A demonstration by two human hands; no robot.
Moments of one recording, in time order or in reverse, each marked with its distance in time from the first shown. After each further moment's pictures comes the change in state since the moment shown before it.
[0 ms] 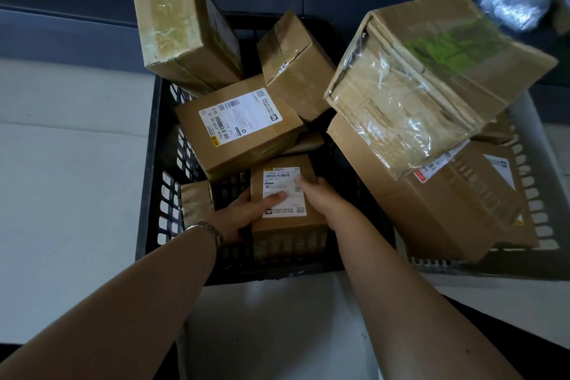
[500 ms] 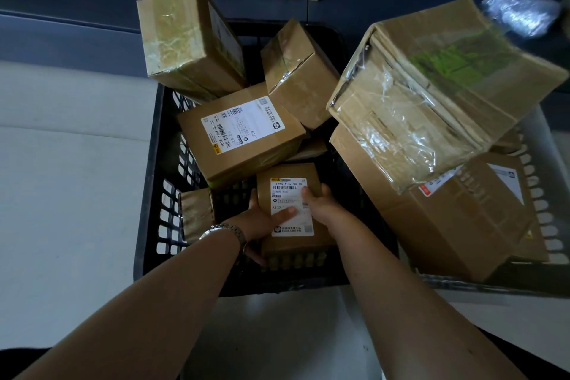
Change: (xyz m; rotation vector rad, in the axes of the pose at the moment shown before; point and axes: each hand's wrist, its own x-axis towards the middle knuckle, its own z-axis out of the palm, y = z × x) left_hand -0.017 0.010 0.023 0.216 0.088 -0.048; right_hand 0.016 0.008 0.002 -0.075 0.031 -0.013
